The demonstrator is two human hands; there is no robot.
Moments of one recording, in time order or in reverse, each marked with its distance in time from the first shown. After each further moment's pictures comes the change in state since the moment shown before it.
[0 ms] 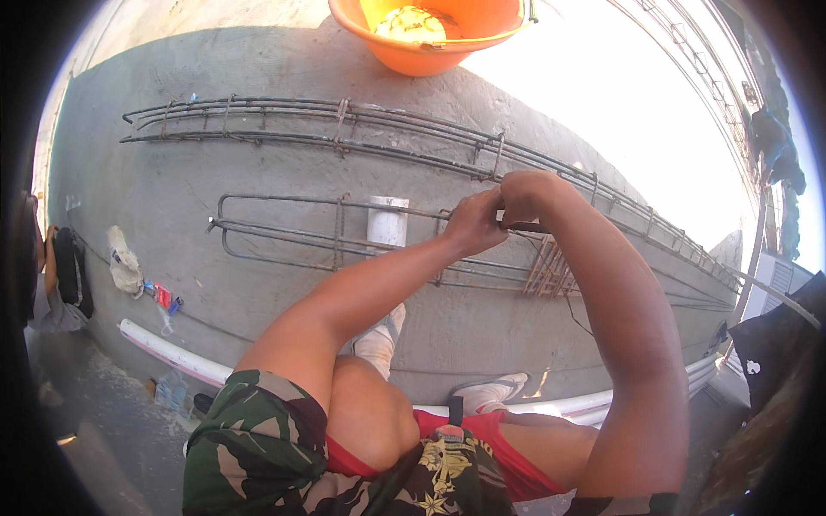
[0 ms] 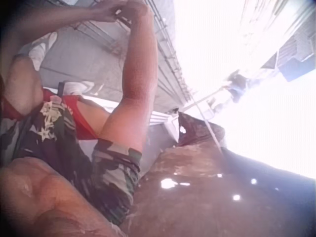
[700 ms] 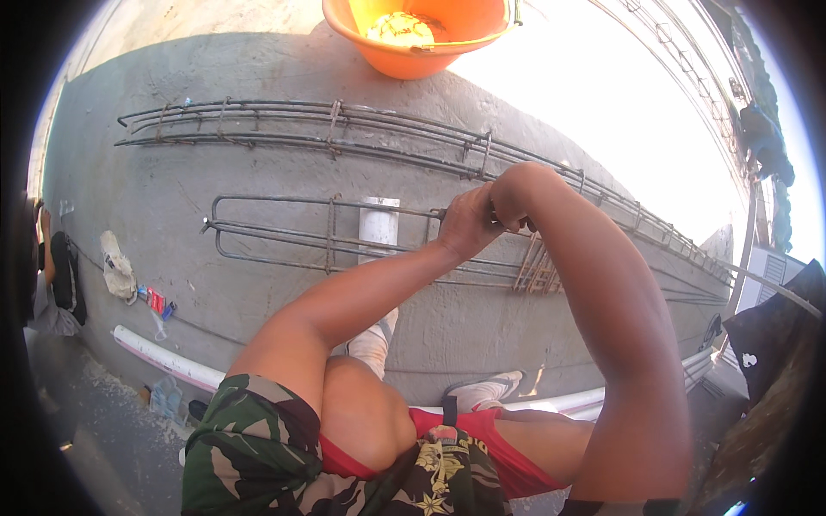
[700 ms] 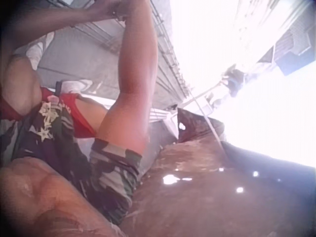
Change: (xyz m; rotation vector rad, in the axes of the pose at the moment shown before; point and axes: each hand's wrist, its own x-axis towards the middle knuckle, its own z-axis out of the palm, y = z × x) left_hand -0.005 0.023 -0.001 0.043 0.137 0.043; right_hand -0.029 -0.019 -0.023 0.022 -0.207 0.158
